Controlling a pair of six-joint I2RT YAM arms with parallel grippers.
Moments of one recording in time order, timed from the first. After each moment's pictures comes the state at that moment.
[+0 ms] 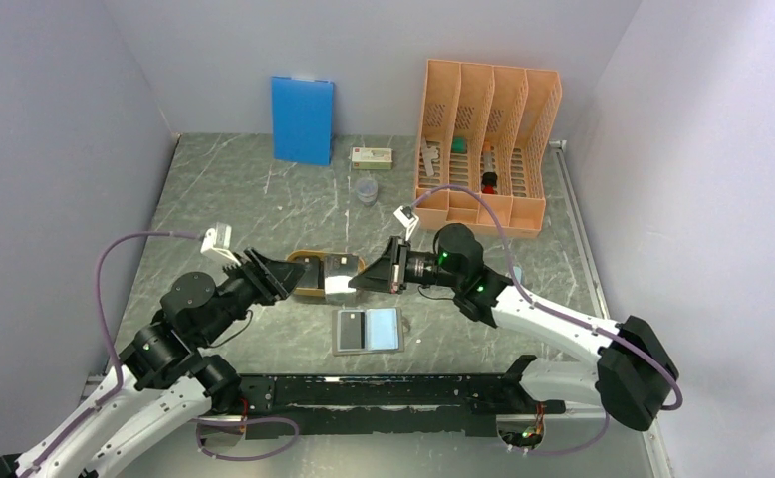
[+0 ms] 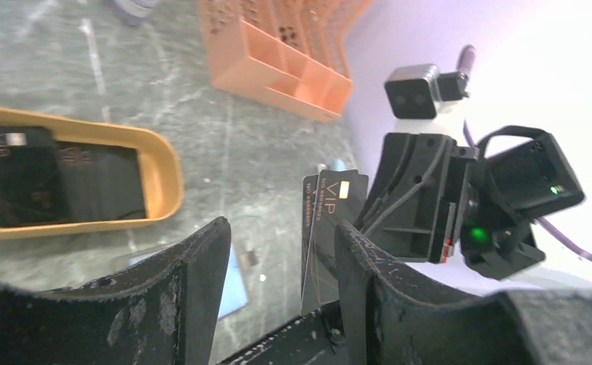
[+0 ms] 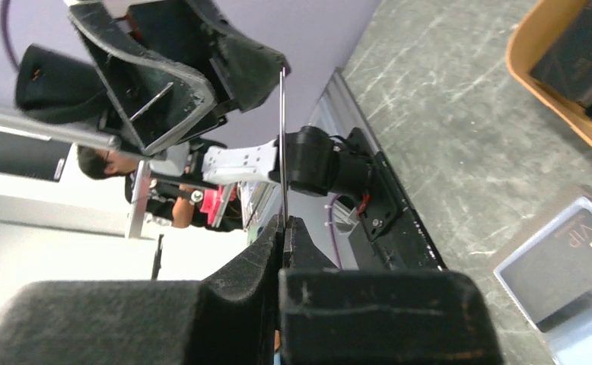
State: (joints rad) left arm -0.75 0.39 0.62 -0.39 -0.18 -0.91; right arm 0.80 1.19 0.65 0.40 -0.59 1.04
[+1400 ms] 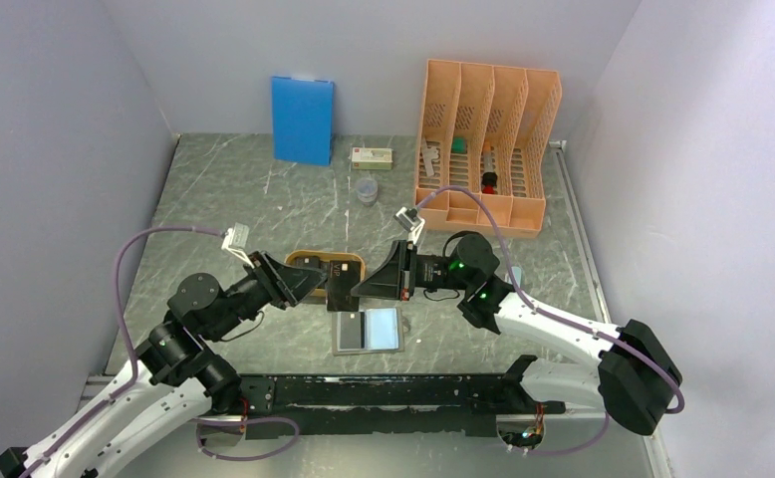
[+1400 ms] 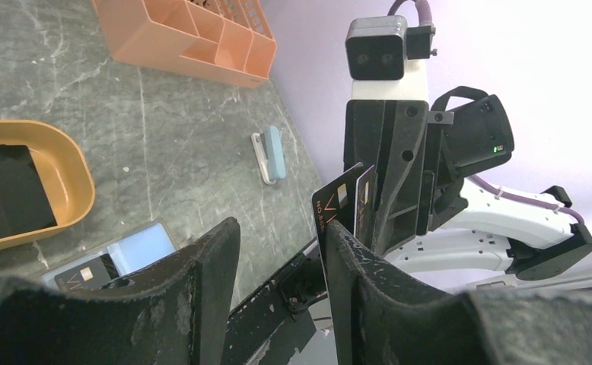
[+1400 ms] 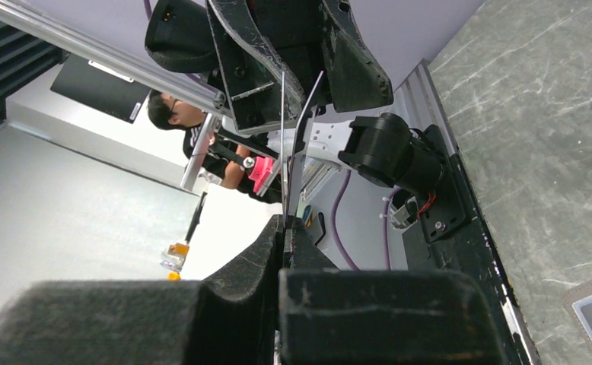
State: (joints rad) left arm -0.75 0.42 0.53 -0.15 0.06 -0.93; right arm 0.80 1.14 0.57 0.72 -0.75 1.16
